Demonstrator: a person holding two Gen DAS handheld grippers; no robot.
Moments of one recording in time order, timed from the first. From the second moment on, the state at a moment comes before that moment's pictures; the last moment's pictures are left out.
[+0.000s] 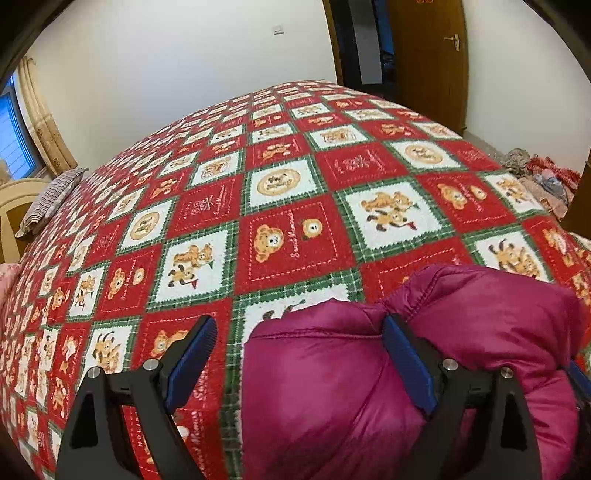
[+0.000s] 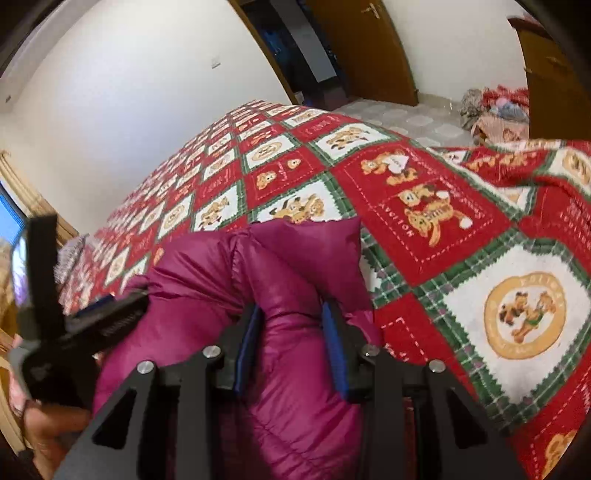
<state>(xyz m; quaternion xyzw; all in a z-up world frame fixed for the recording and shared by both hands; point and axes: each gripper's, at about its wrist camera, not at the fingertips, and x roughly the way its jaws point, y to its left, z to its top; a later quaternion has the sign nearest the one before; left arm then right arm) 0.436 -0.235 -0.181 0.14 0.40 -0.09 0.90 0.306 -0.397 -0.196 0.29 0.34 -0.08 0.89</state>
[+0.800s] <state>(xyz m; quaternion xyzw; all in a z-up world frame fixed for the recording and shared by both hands) 0.388 -0.206 -0.155 0.11 0.40 -0.14 0.90 0.319 -0.392 -0.175 0.24 0.39 -0.09 0.88</state>
